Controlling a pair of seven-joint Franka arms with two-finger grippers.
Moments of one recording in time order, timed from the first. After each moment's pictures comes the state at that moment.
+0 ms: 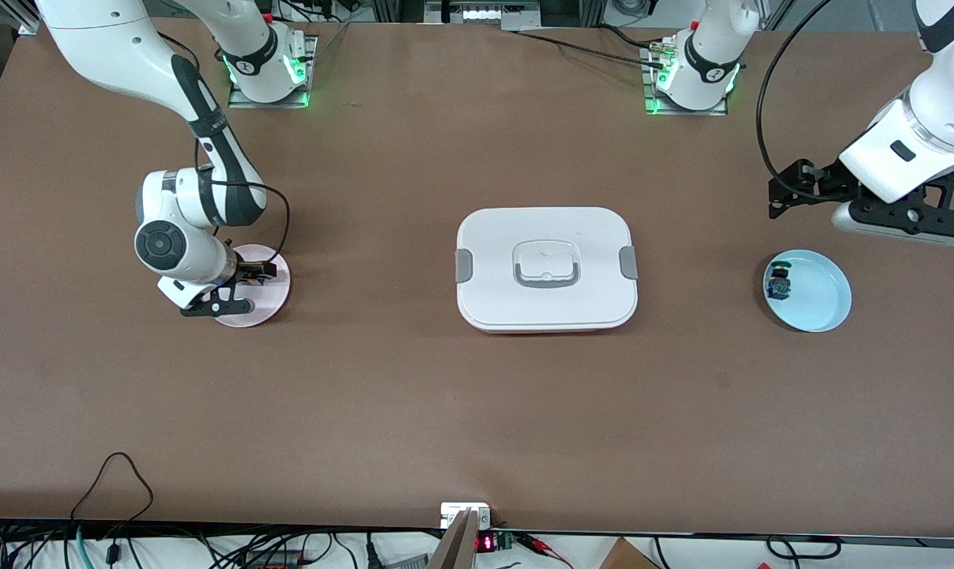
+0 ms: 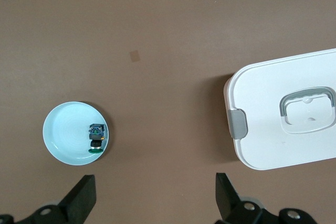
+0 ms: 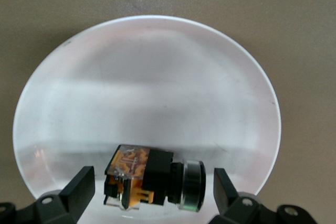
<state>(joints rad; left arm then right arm) -0.05 0.06 -0.09 -1.55 -0.01 1.62 0.00 0.20 0.46 -0.10 -2.09 -0.09 2.35 0.08</state>
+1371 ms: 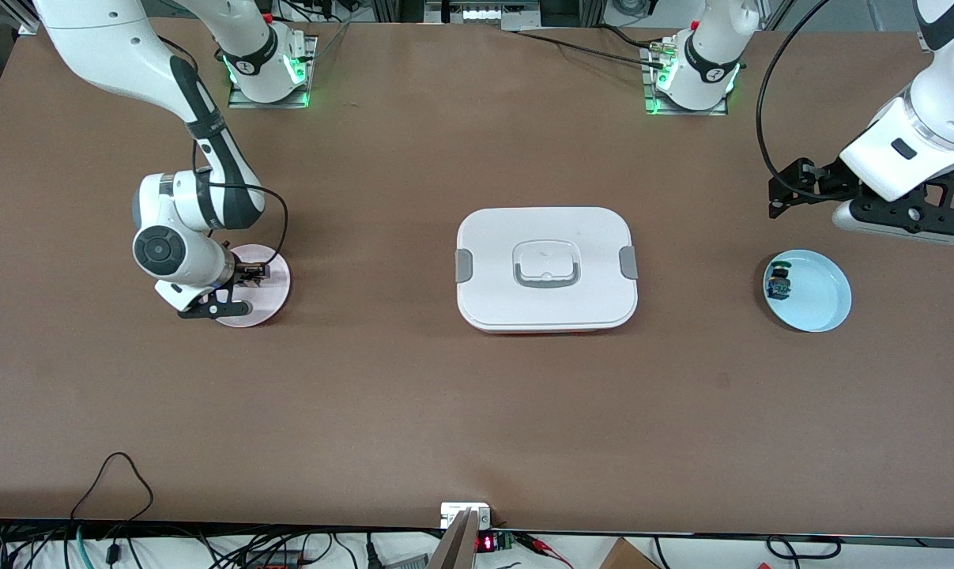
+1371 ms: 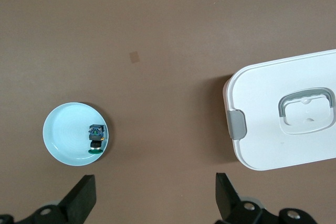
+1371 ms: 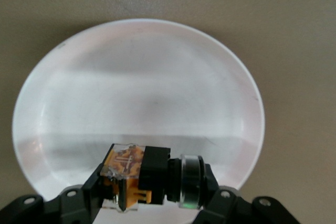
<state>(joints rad) -0.05 0.06 -0.09 -1.55 -0.01 1.62 0.00 0.20 0.46 -0.10 -2.01 -0.10 2.21 0.09</state>
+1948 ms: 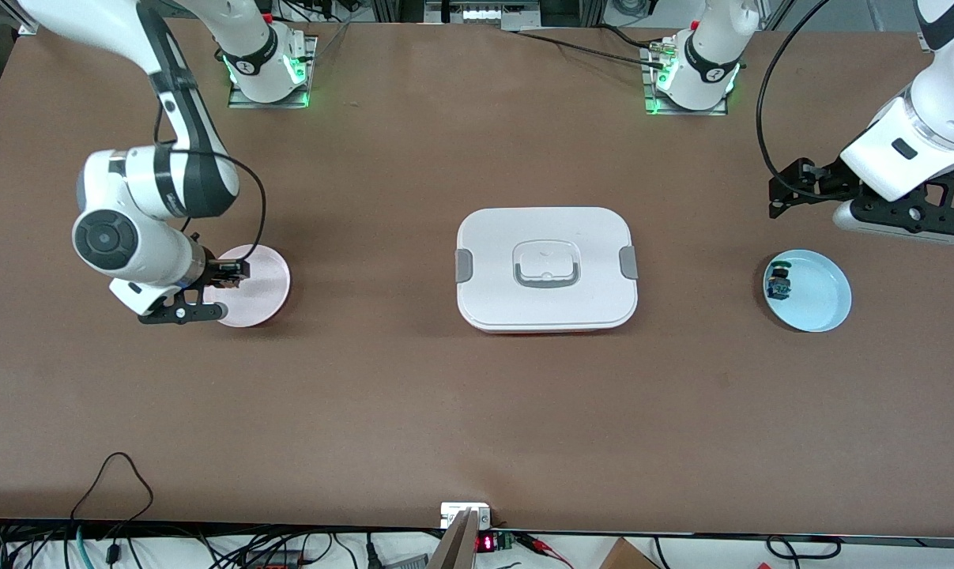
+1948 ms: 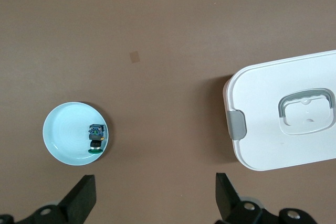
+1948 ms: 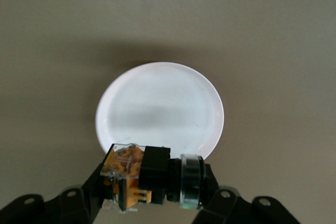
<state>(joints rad) -0.05 0.06 -0.09 -1.55 -0.01 1.62 -0.01 0.22 0.32 -0.06 -1.81 -0.10 1.94 0.05</state>
